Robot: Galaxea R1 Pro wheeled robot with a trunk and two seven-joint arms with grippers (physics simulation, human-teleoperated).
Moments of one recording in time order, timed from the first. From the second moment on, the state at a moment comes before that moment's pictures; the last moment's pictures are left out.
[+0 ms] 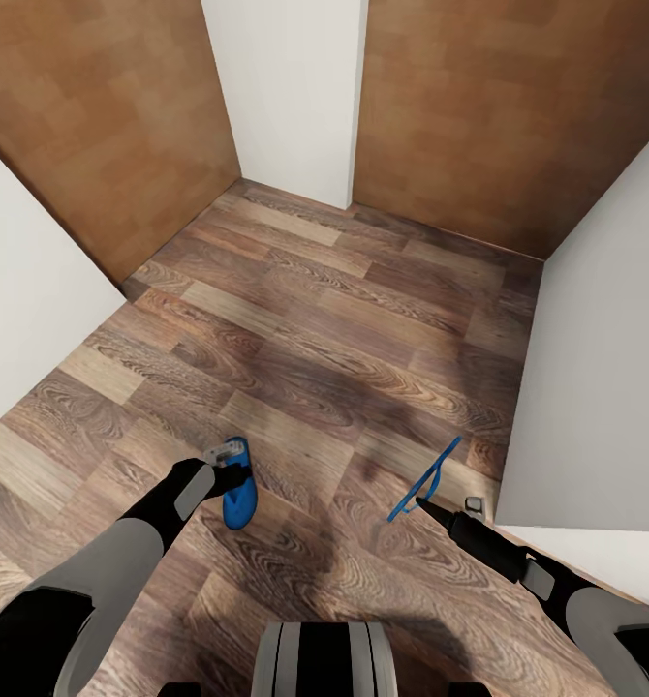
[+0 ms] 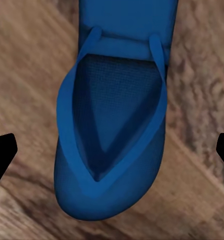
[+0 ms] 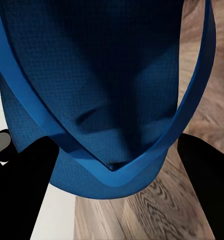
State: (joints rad) left arm -0.92 0.03 -0.19 -0.44 0.61 0.48 0.22; right arm -0.82 -0.23 0.13 -0.01 -0.70 0.10 1.38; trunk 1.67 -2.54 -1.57
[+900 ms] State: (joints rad) left arm -0.92 0.03 -0.19 -0.44 0.61 0.48 0.22; right arm -0.82 -0.23 0.13 -0.01 -0.70 0.10 1.38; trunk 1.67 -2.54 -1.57
